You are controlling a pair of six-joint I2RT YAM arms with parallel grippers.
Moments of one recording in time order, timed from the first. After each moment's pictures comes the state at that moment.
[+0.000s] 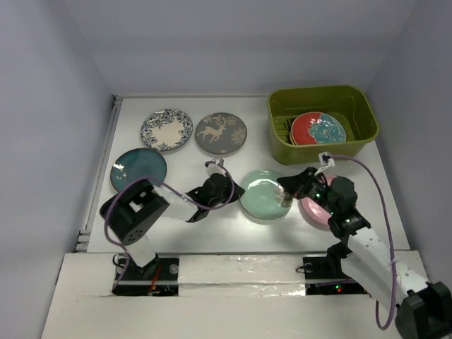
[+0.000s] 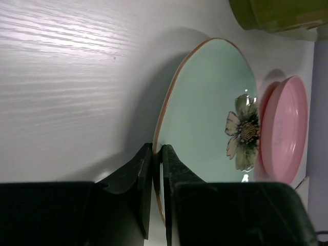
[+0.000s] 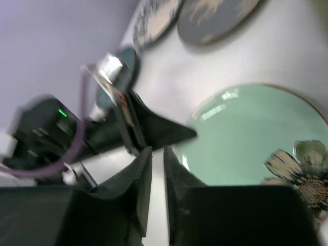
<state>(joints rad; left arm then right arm) -0.85 1.69 0.58 0.58 -0.14 -1.02 0.33 0.67 0.29 0.30 -0.37 0.76</state>
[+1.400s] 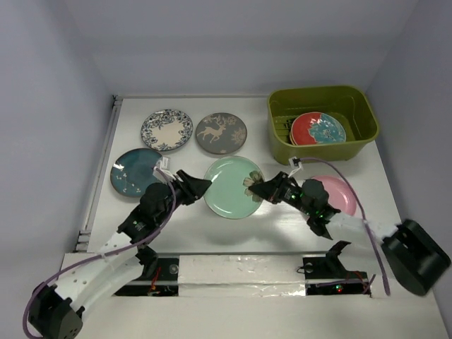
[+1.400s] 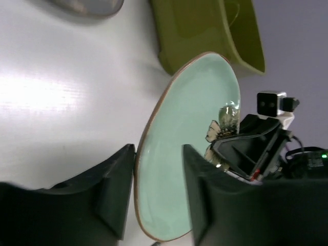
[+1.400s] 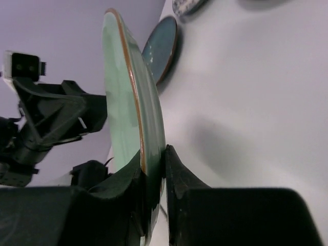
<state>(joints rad) -0.62 0.63 0.32 0.07 -0.04 -0.99 0.64 1.18 0.24 0.85 -0.24 1.05</state>
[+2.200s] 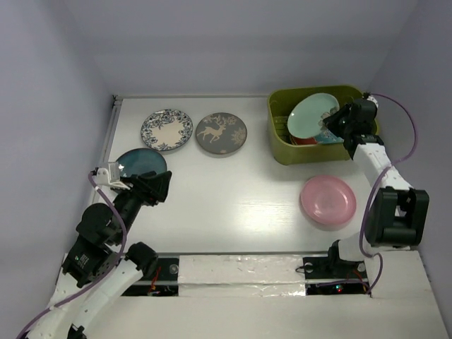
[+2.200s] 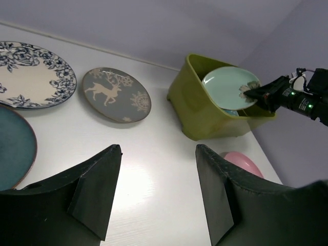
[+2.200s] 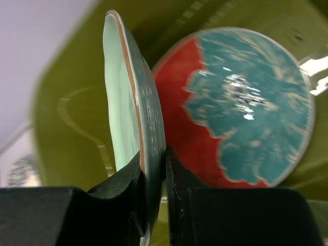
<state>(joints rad) -0.62 0.27 0.76 -0.46 -0.27 -0.53 -0.08 1.48 1.13 -0.06 -0.06 0.67</state>
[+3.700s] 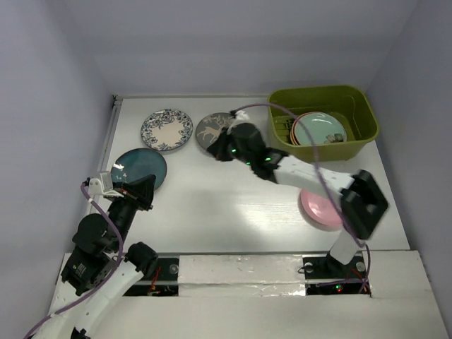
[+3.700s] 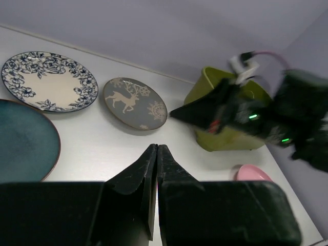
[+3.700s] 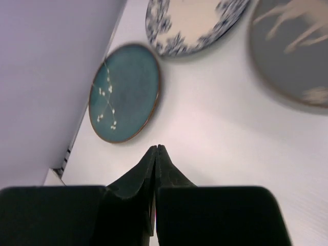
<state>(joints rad) -0.62 0.16 0.70 -0.48 -0.36 -0.49 0.81 1.65 1.26 0.09 0.07 0.67</state>
